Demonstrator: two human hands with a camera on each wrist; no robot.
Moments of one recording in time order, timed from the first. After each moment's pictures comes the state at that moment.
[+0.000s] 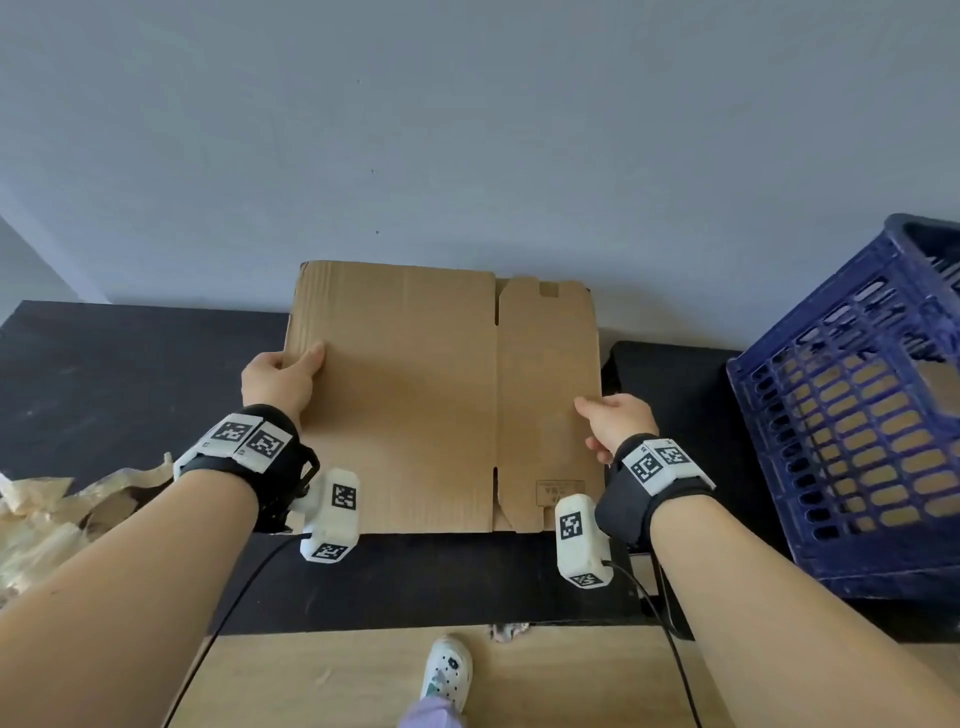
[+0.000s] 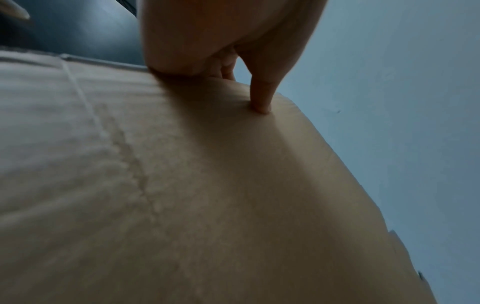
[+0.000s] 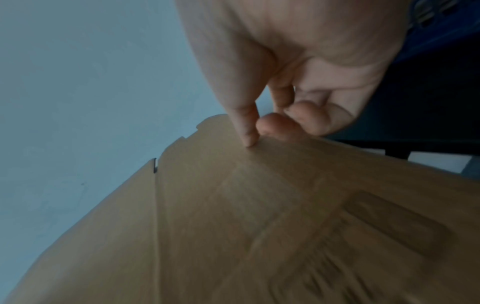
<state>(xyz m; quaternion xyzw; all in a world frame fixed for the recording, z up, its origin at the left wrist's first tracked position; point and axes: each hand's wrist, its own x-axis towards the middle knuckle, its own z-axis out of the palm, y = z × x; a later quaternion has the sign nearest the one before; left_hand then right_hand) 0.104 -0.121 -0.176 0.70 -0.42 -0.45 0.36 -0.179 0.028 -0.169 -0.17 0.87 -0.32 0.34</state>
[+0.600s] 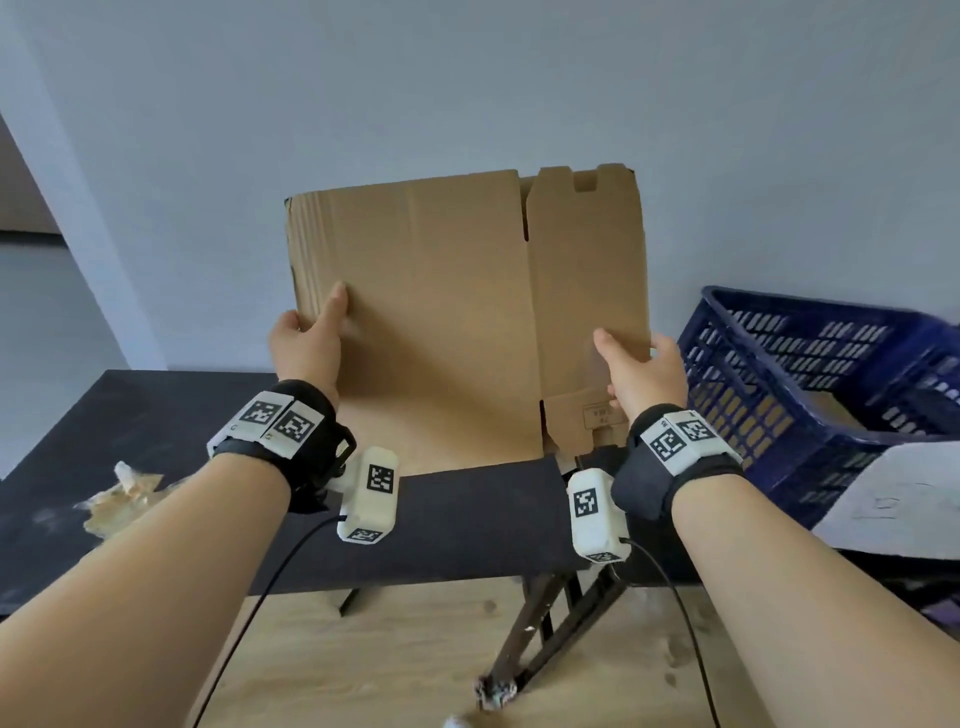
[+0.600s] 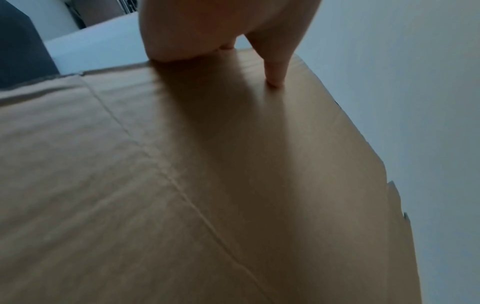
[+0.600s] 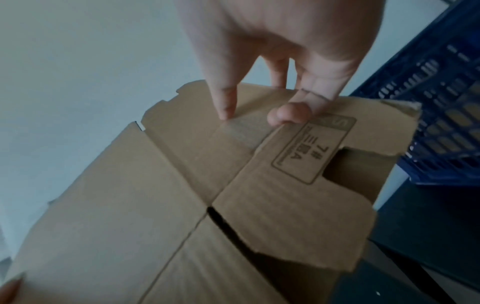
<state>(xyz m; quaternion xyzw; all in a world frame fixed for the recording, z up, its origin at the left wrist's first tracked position) 0.131 -0.002 -0.024 0.50 -0.42 -0.50 0.57 -0.117 0.149 -0.011 -0.23 0.80 -0.55 0.11</state>
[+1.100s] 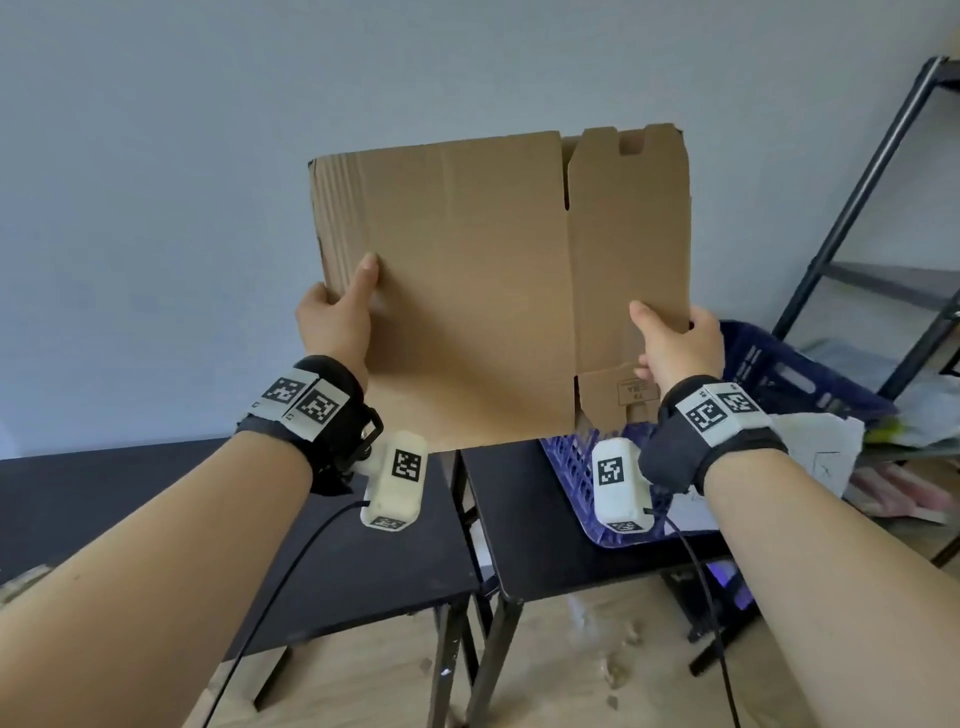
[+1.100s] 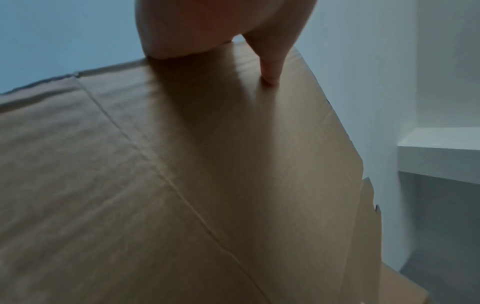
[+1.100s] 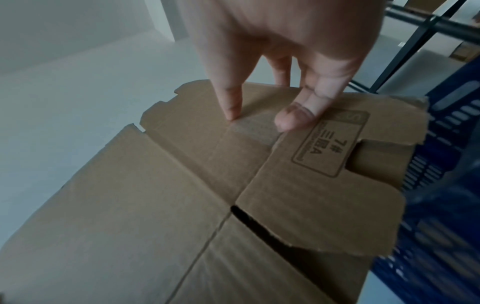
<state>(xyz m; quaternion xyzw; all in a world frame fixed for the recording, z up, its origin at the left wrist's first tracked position) -0.009 0.099 0.069 0.36 -0.47 -0.56 0.58 -0.232 0.281 0.078 -0.18 0.74 -0.65 0.00</state>
